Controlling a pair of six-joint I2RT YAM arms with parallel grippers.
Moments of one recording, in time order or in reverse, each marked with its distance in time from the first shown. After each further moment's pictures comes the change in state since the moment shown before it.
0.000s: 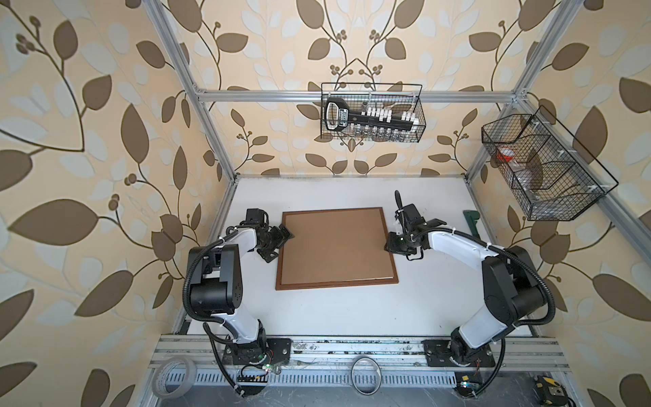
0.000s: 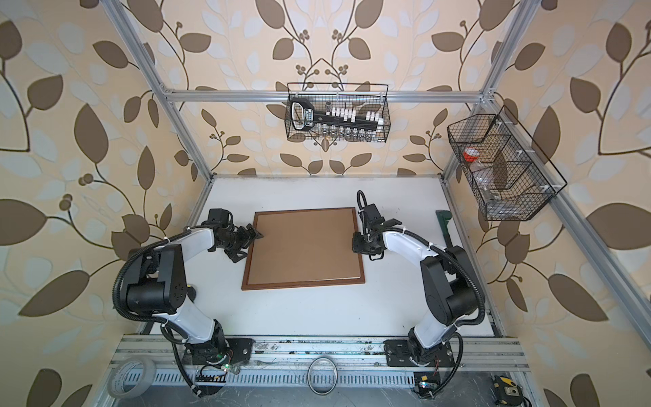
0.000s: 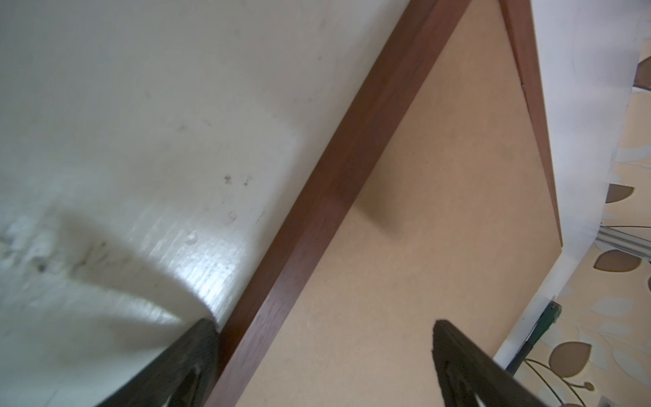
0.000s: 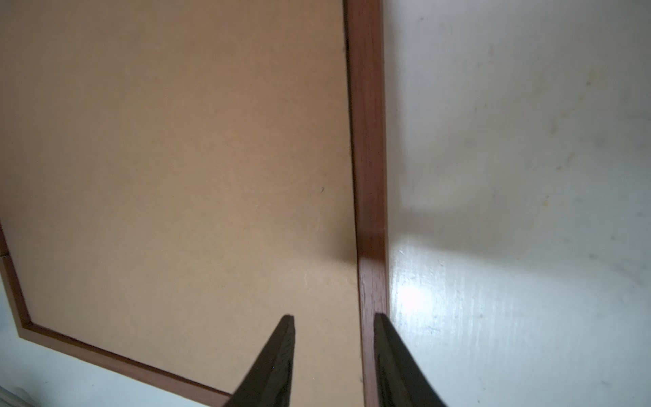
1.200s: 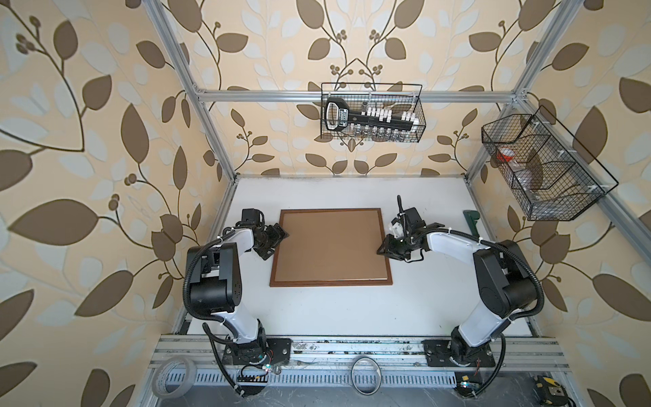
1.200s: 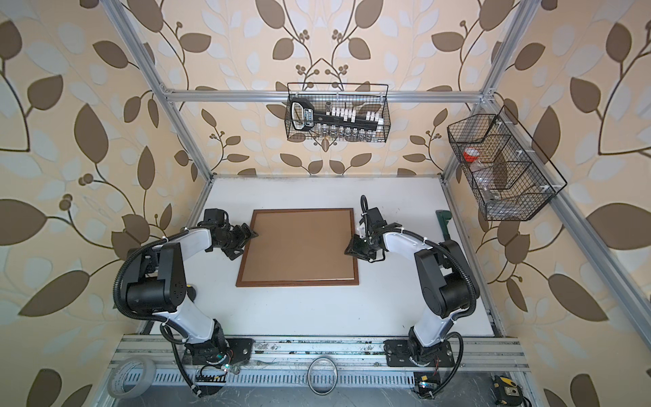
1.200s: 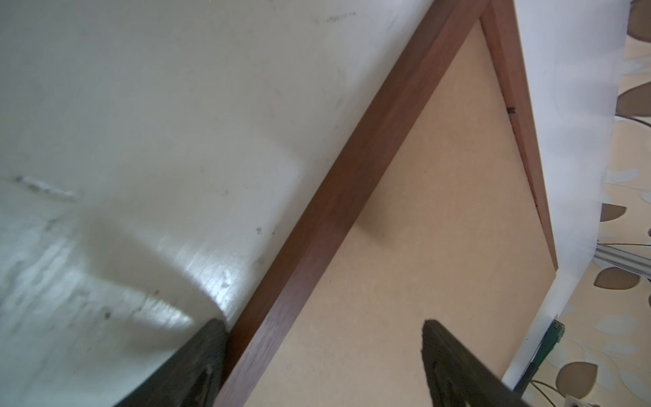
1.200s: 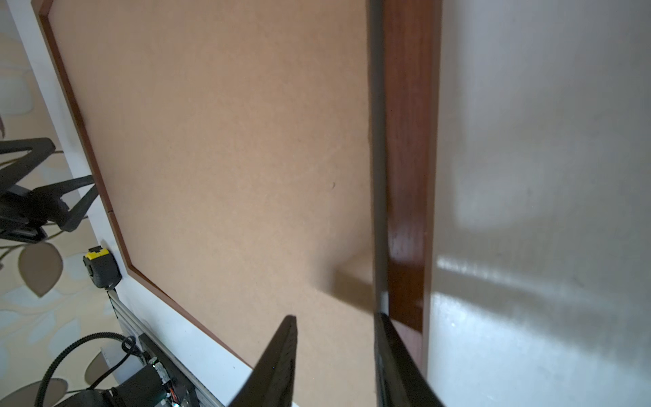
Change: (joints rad) left arm 0.034 0.014 -0.008 0.066 -0.021 0.020; right arm -0.035 0.042 -0.058 0.132 -0.294 0.092
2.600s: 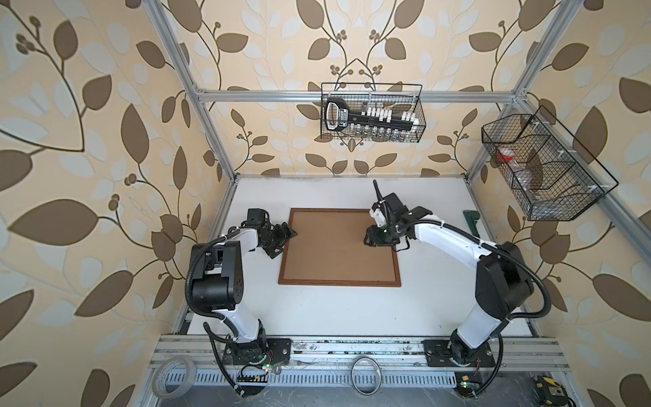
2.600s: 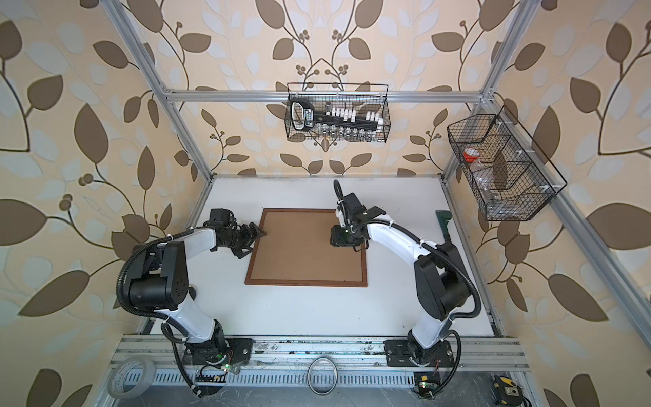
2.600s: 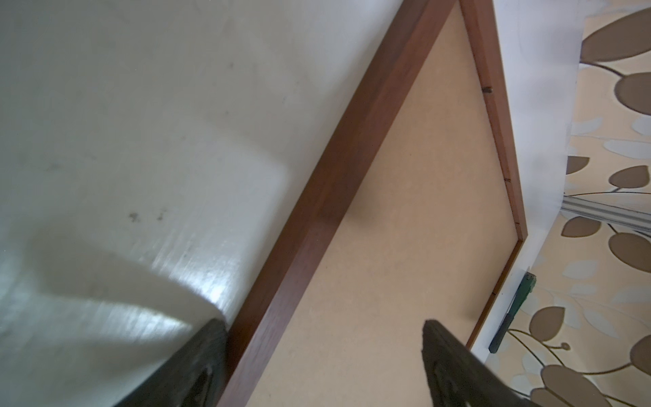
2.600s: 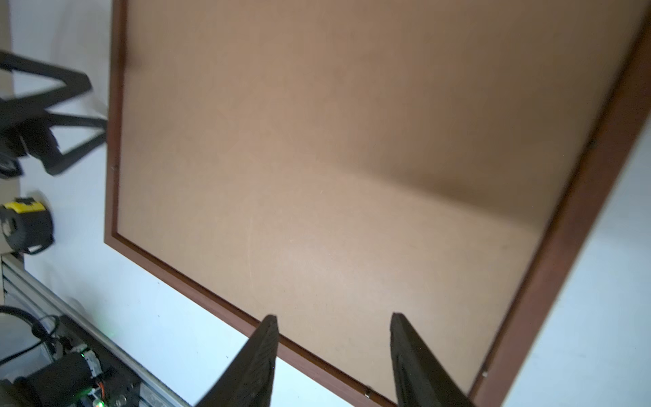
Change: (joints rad) left arm -0.042 0.017 -0.002 0.032 0.114 0.006; right arm 0.151 -0.030 0.320 -0.273 0.254 -0.170
